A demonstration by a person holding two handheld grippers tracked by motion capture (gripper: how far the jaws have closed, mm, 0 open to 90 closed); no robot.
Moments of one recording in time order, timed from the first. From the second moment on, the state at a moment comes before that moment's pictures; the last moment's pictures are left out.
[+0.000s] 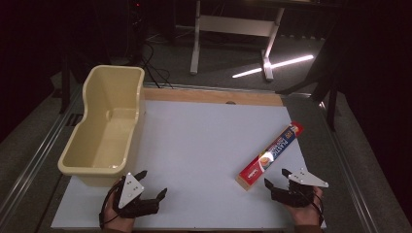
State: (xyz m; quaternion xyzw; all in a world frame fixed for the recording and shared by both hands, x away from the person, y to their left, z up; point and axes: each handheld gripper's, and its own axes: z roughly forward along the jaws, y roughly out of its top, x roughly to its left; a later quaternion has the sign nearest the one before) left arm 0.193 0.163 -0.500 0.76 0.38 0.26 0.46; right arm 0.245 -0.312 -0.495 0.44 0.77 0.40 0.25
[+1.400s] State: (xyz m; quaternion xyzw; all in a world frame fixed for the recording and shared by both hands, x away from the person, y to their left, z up) left arm 0.193 0.166 -0.502 0.75 0.40 0.26 0.46; right arm 0.344 -0.301 -0.469 0.57 0.71 0.33 0.25
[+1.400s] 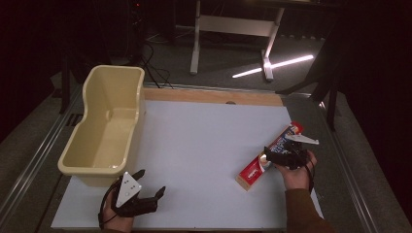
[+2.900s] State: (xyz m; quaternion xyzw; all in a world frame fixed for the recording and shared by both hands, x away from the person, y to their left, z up) left arm 0.191 0.164 -0.502 0.75 0.39 0.26 0.46; right arm 0.317 -0.229 -0.482 0.43 0.85 0.27 0.12
